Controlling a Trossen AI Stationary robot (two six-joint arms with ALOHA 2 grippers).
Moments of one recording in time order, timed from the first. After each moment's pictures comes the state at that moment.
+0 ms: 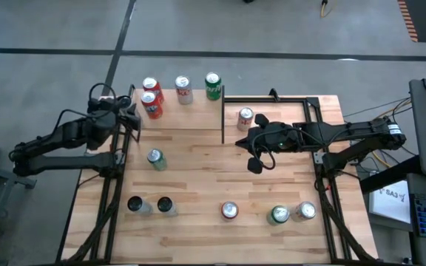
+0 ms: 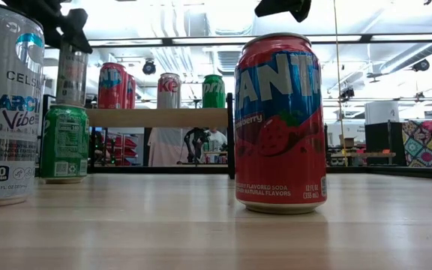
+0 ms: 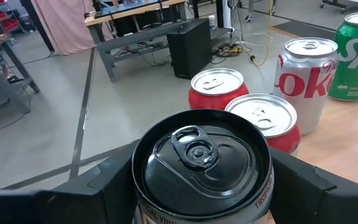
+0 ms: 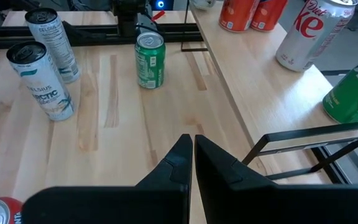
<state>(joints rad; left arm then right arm) 0.23 0.56 0.81 -0.76 -0.98 -0.27 0.08 1.29 1.23 -0.48 0.25 0.07</state>
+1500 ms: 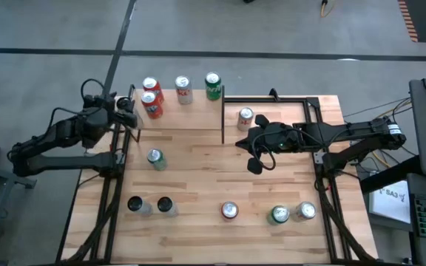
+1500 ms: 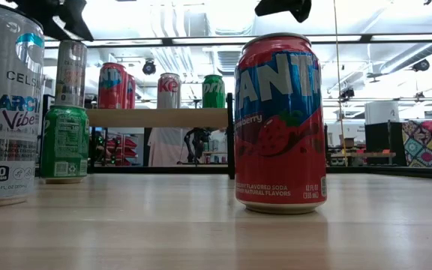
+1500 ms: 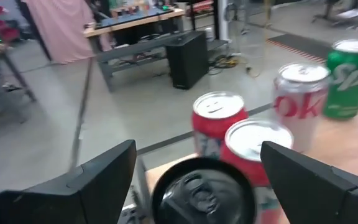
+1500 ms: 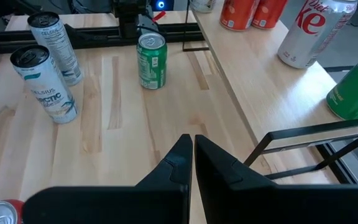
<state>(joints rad) 0.23 0.56 0.88 -0.75 -0.96 -0.22 0.08 1.29 1.23 -0.48 0.25 0.10</state>
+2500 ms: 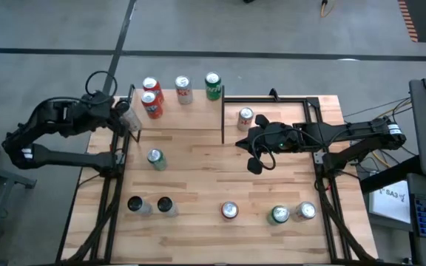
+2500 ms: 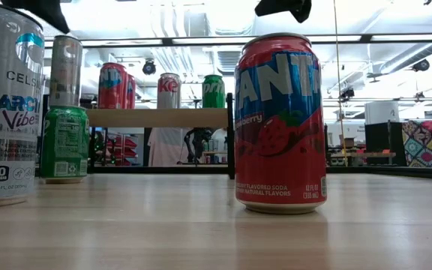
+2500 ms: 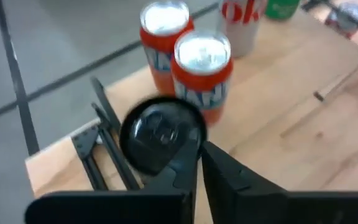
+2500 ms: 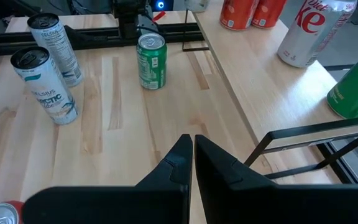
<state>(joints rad) 0.23 0.81 1.34 -1.44 -0.59 -0.53 0.08 1.29 1.23 -0.48 0.25 0.11</state>
